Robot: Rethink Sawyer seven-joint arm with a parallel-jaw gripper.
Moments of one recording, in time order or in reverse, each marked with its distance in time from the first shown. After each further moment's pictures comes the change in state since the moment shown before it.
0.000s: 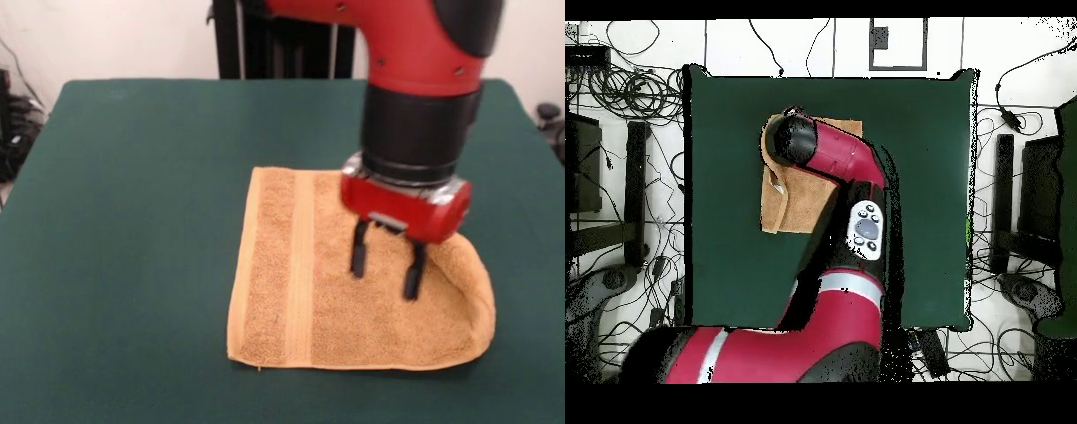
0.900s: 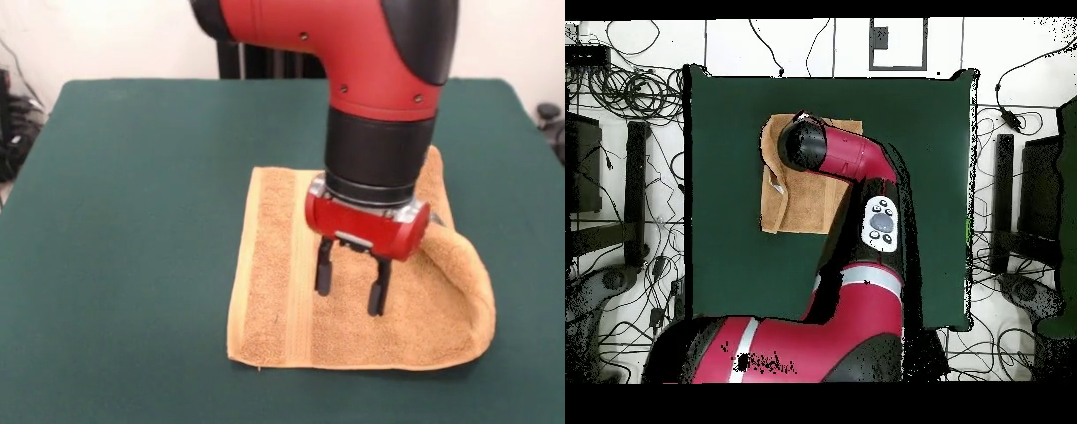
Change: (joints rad) arm -0.034 0.006 0.043 -0.018 -0.161 -0.025 0.000
